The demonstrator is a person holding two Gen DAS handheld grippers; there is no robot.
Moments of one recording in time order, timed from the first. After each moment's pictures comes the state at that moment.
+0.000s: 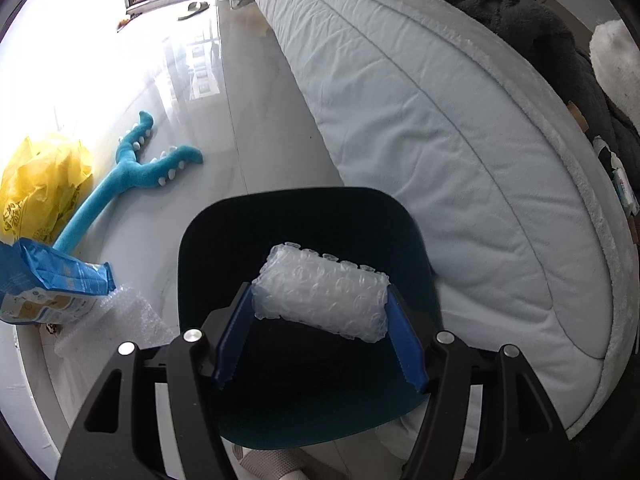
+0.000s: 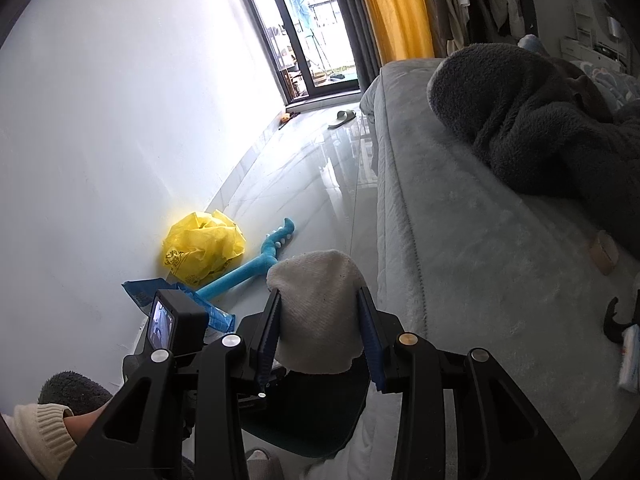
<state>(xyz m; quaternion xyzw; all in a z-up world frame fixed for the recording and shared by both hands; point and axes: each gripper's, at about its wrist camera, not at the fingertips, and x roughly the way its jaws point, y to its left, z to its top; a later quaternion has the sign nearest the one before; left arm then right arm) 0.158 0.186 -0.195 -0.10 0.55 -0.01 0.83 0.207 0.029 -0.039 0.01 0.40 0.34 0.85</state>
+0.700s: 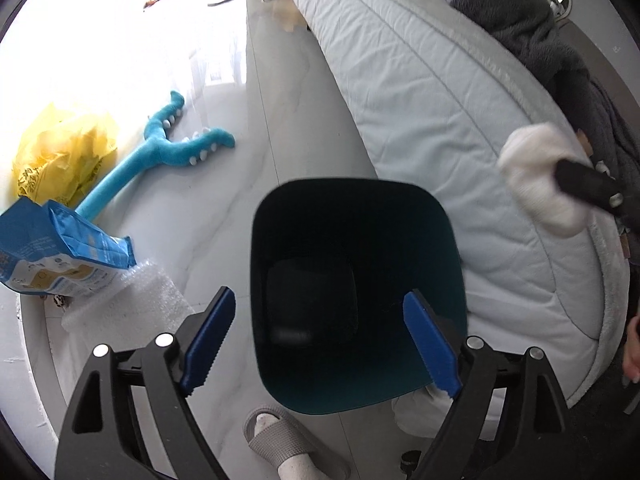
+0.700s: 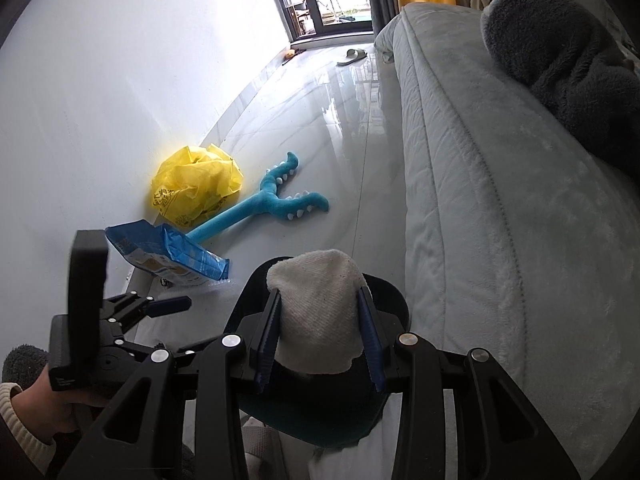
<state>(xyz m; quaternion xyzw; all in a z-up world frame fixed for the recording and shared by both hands) 0.124 0.246 -0.174 -0.14 0.54 0.01 0.83 0.209 0.103 -0.102 -0.06 0.49 0.34 0.80</state>
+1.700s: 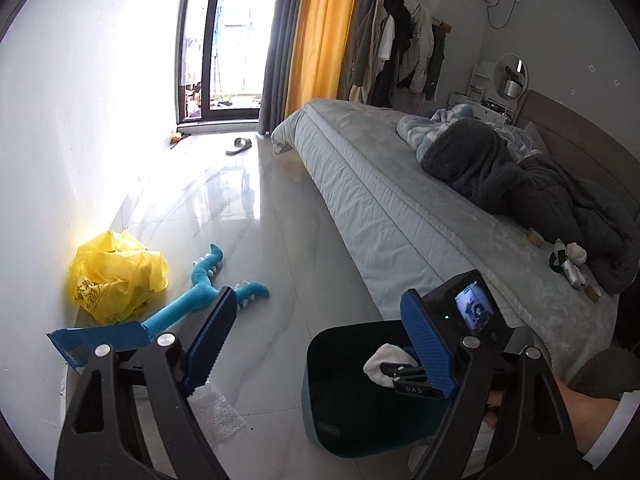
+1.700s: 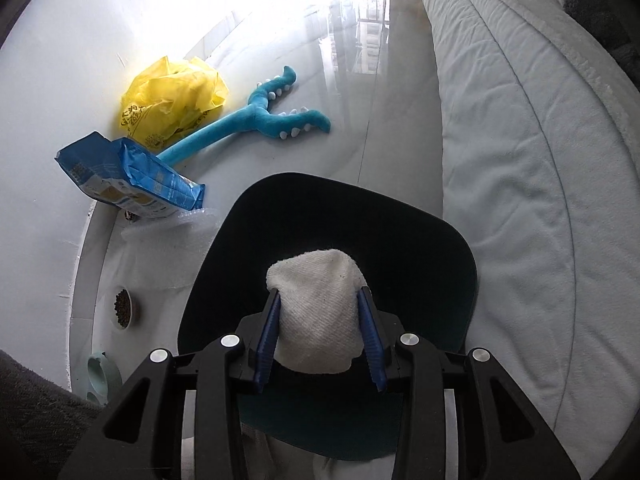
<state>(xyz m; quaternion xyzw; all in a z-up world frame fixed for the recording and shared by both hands) 0.062 0.273 -0.025 -0.08 0.31 0.04 0.95 0.199 0.180 -0.200 -0.16 0.57 0.31 0.75</state>
